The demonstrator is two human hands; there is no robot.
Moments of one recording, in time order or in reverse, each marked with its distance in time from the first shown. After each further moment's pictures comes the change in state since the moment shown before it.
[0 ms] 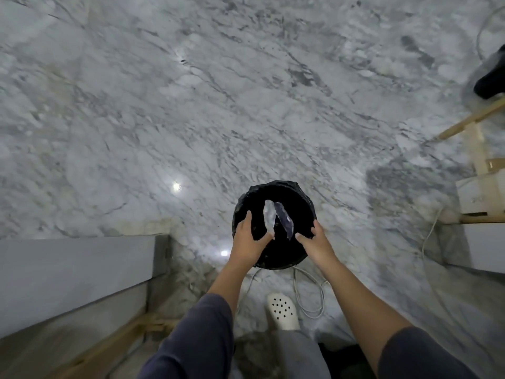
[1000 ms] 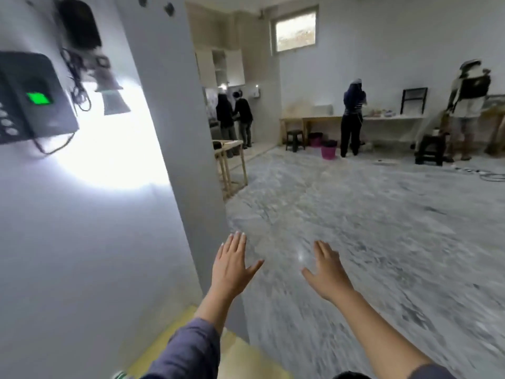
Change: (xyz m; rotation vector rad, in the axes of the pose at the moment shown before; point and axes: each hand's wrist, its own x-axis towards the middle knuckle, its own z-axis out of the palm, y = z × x) left_hand -0.455 0.082 -0.301 0.612 1.129 0.245; right_hand -0.471 -0.231 0.063 -0.930 0.108 -1.280
